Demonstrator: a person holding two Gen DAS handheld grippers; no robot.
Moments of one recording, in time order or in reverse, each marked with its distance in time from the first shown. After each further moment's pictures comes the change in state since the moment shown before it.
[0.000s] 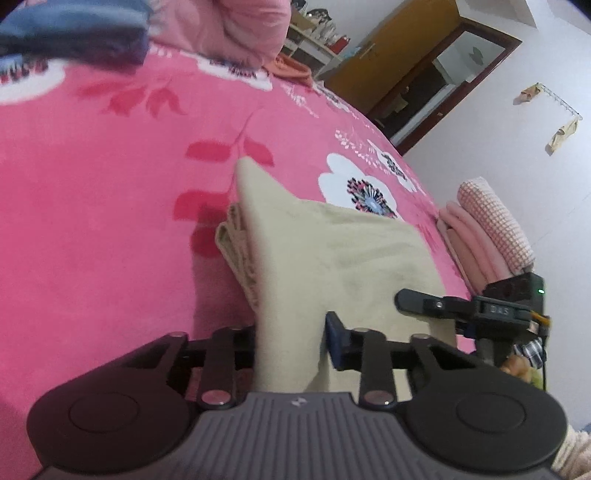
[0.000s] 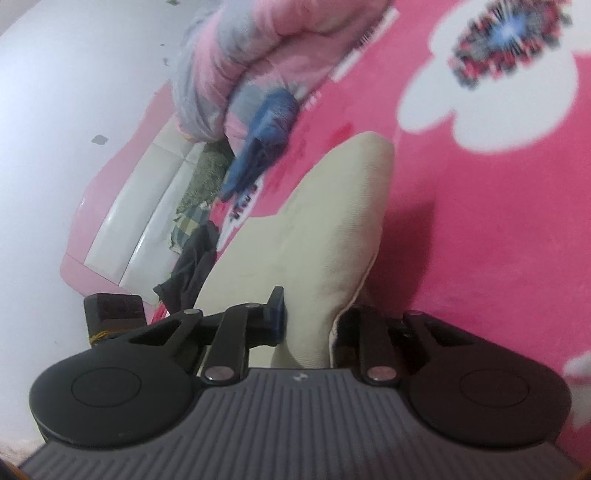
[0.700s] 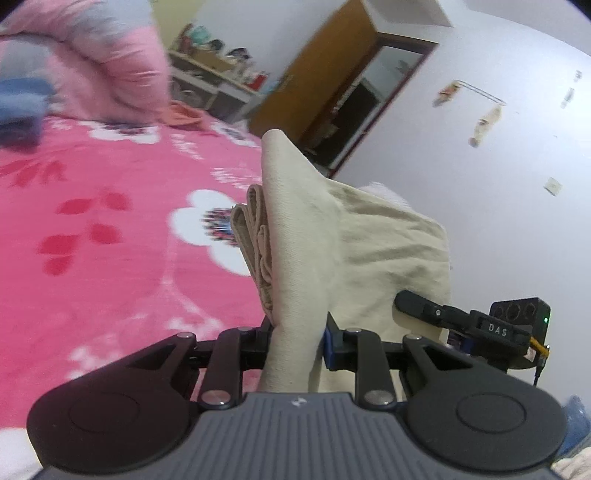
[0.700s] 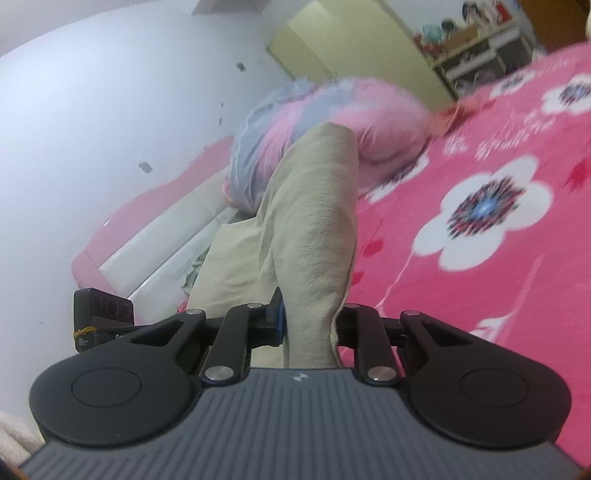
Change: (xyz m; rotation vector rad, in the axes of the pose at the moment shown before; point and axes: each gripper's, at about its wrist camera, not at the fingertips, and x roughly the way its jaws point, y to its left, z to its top) left arm -0.050 -0.184 -0.049 0.170 -0.118 -0.165; right arm -0.190 0.099 -0.056 -0.263 -0.326 -0.065
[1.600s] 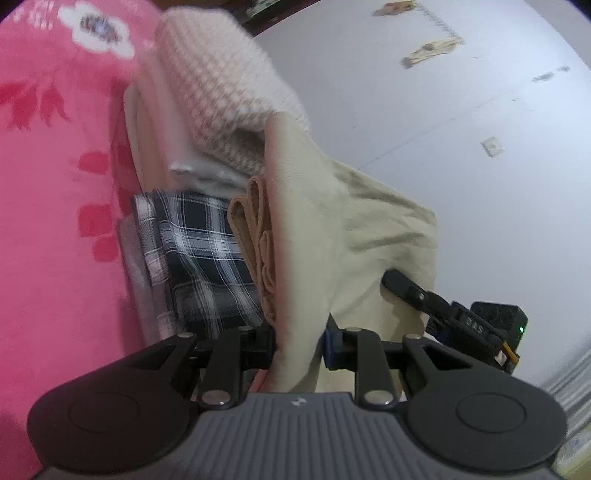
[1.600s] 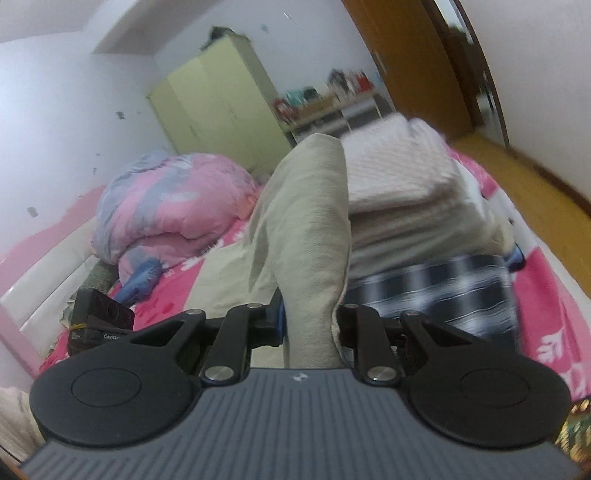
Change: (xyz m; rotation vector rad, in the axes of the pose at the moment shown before) left arm 0.388 -0.221 -0.015 -0.219 0.342 -0.399; right arm -0.324 -0.190 0.145 -0.001 -0.064 -0.442
